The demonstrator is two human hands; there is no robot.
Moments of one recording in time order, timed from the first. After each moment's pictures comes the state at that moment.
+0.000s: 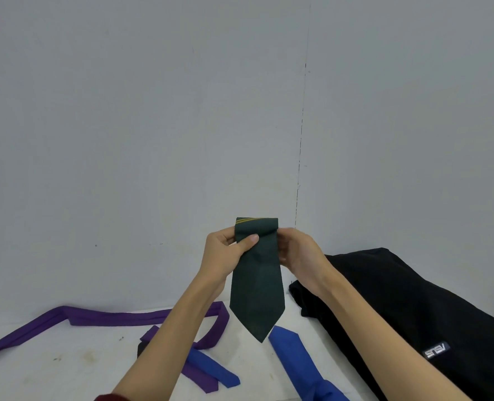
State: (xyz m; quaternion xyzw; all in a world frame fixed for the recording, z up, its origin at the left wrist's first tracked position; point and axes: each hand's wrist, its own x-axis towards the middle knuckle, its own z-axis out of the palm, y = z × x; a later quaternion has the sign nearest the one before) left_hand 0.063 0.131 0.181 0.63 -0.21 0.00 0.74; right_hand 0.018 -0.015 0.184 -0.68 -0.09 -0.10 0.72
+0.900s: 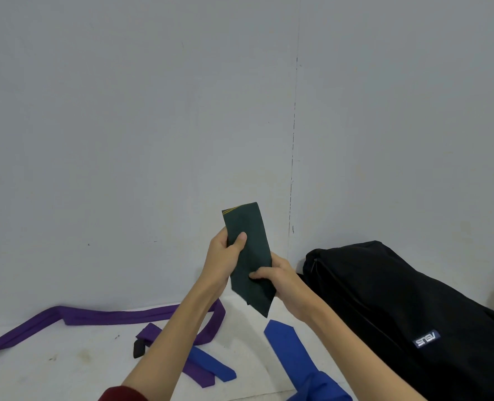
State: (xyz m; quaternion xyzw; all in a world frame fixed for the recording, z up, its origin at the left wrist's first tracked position) left_hand 0.070 0.116 0.164 0.64 -0.19 0.00 0.74; right_hand 0.013 0.004 0.139 -0.73 -0.03 -0.06 0.68
